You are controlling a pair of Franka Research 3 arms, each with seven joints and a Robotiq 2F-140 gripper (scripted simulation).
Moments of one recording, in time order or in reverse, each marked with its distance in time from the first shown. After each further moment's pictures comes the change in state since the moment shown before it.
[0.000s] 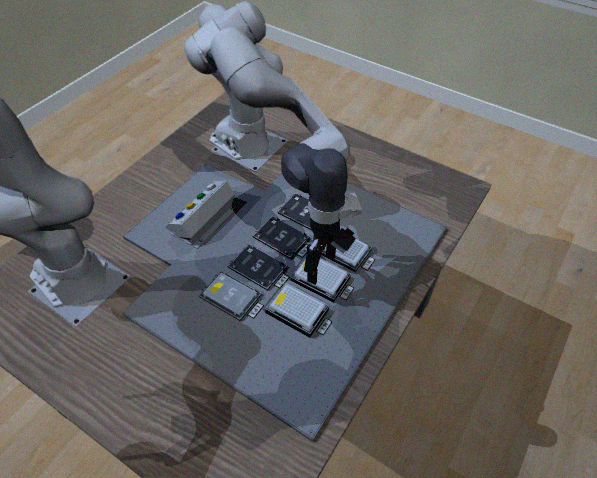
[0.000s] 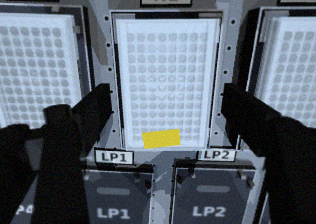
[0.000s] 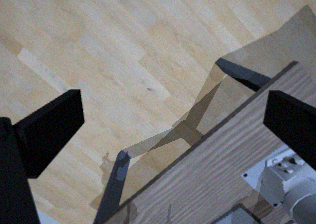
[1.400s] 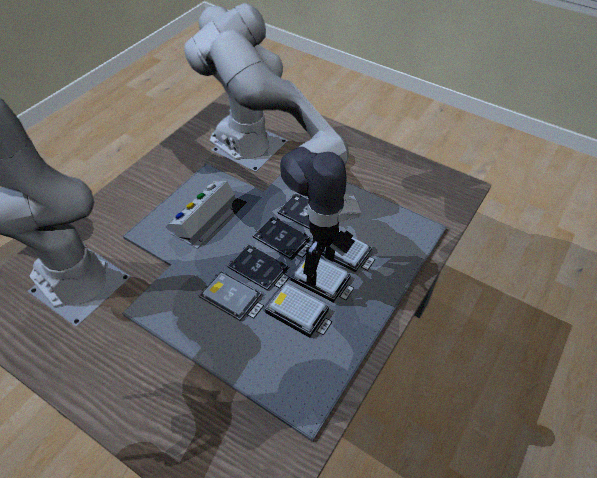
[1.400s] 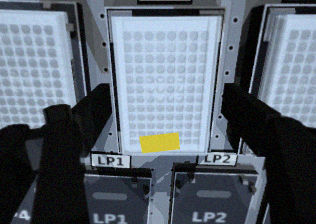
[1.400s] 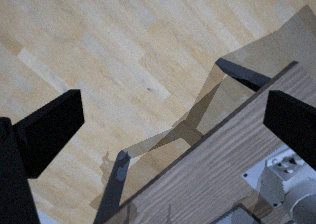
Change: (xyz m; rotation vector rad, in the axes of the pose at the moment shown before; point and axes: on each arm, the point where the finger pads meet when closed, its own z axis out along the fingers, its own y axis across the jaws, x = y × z) left arm -0.001 0.002 0.010 -0.001 0.000 -0.003; right arm 0.000 0.000 0.000 0.000 0.000 0.000
